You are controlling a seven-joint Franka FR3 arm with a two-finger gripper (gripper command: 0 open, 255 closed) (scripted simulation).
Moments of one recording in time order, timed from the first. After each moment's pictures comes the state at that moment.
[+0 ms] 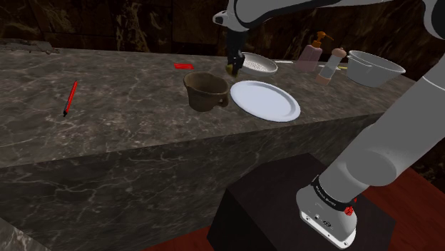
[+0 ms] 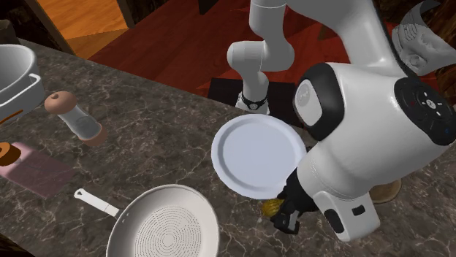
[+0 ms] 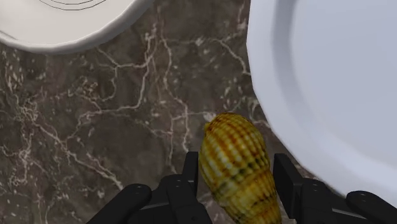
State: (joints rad) arm 0.05 -0.03 0.12 -2.00 -0.22 1.99 -0.96
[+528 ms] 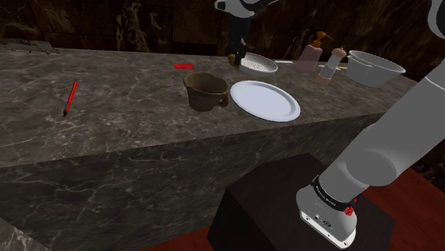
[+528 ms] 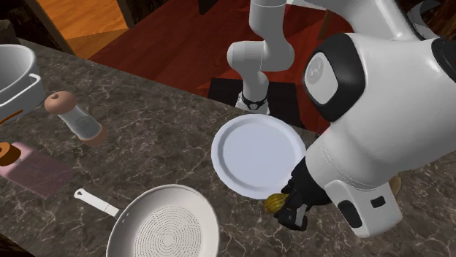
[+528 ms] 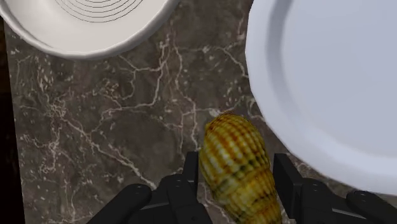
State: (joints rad) arm 0.05 -0.05 0.12 -1.92 -0.21 1.88 -0.98
